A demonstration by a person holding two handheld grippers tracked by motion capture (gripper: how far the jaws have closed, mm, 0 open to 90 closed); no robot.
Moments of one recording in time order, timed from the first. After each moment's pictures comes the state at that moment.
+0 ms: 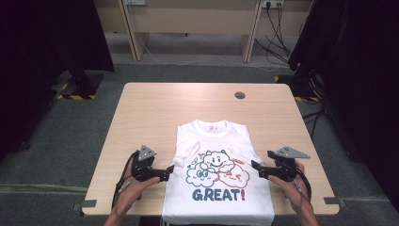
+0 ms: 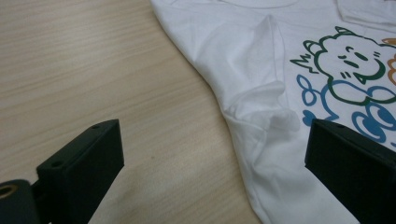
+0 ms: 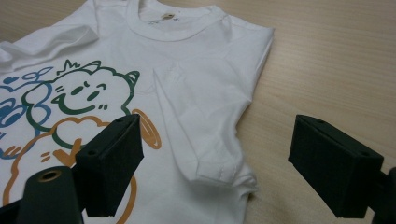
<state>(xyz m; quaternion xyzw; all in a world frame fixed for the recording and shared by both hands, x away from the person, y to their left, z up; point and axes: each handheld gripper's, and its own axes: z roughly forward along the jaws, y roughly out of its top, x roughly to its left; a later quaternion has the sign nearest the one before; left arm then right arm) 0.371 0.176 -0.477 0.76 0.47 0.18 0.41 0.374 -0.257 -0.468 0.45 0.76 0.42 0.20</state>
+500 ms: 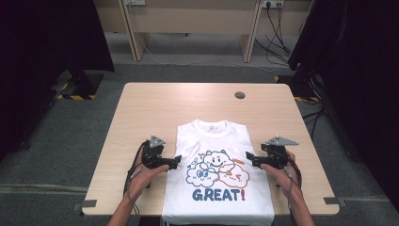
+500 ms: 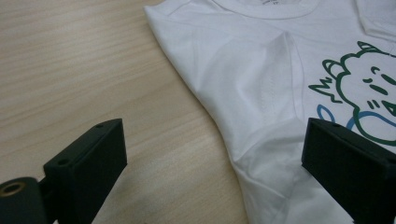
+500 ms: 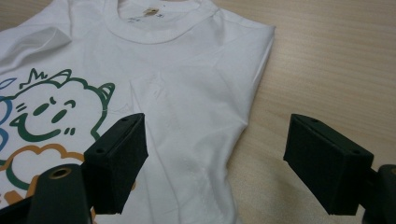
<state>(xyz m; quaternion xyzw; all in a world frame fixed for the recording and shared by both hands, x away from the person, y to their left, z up) 0.393 0.167 -0.482 0.76 0.48 0.17 0.40 0.403 -0.247 -0.474 0.46 0.77 0.41 0.18</state>
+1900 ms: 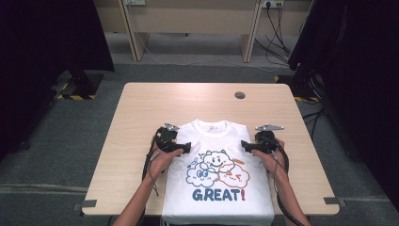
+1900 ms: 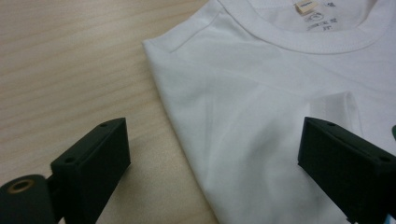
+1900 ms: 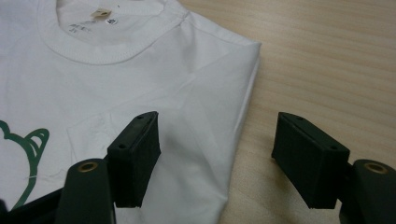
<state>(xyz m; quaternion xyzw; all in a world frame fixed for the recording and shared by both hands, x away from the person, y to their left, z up) 0.450 0.125 -0.484 0.76 0.52 0.18 0.35 0.454 -0.223 -0.477 0.50 0.77 0.35 0.19</state>
